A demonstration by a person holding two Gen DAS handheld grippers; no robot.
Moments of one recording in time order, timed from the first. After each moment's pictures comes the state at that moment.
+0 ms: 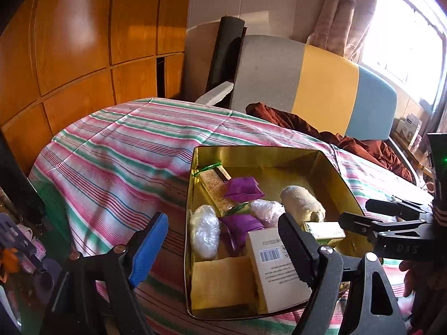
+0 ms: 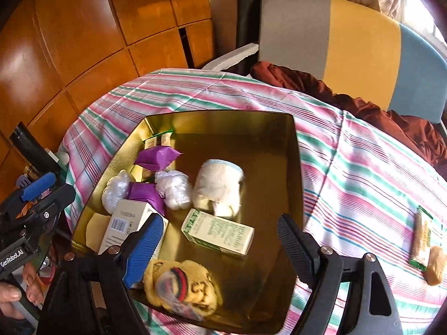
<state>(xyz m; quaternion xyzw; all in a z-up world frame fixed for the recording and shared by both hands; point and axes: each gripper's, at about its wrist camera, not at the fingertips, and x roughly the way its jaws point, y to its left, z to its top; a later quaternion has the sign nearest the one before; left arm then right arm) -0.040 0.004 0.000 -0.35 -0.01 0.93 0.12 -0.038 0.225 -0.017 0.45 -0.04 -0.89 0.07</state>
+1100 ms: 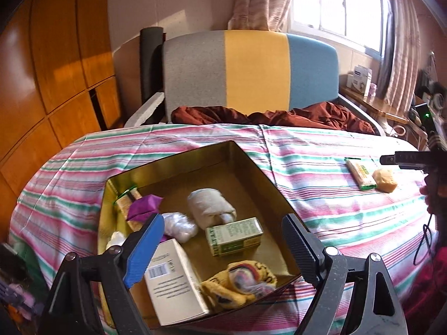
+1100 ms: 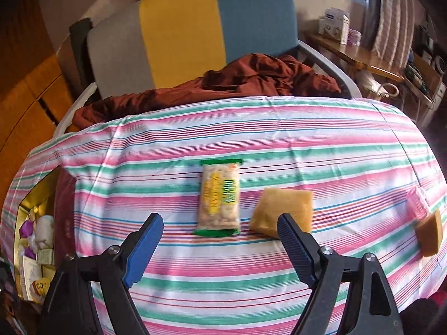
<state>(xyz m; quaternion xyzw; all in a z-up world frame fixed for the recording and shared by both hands) -0.006 0.134 0.019 -0.33 0.11 0.90 0.25 0.058 0.518 -0.013 0.44 -0.19 -0.85 -0.23</state>
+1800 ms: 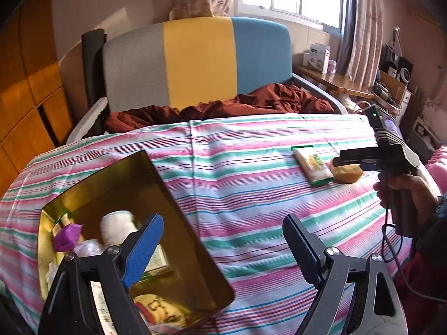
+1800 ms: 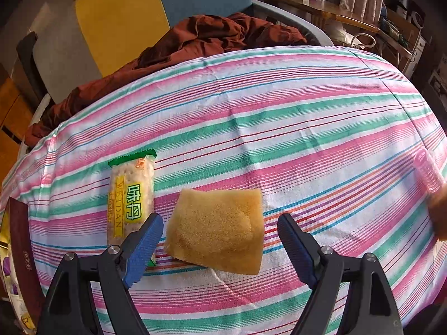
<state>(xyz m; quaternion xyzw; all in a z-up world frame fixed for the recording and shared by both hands) 0.003 0.252 0.011 -0.35 0.14 0.86 0.35 0.052 0.592 -0.084 0.48 -0.25 -0.79 -0.28</state>
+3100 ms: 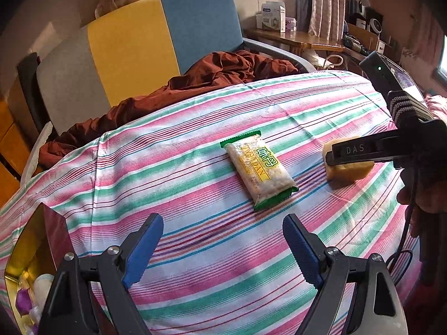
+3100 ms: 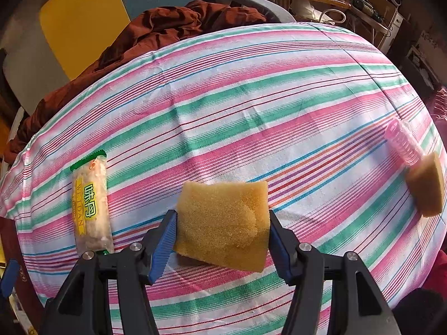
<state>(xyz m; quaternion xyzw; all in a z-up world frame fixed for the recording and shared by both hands) 0.006 0.423 -0.043 -0.37 0.24 0.80 0.41 0.087 0.624 -0.083 0.50 -0.29 -0.74 -0.34</state>
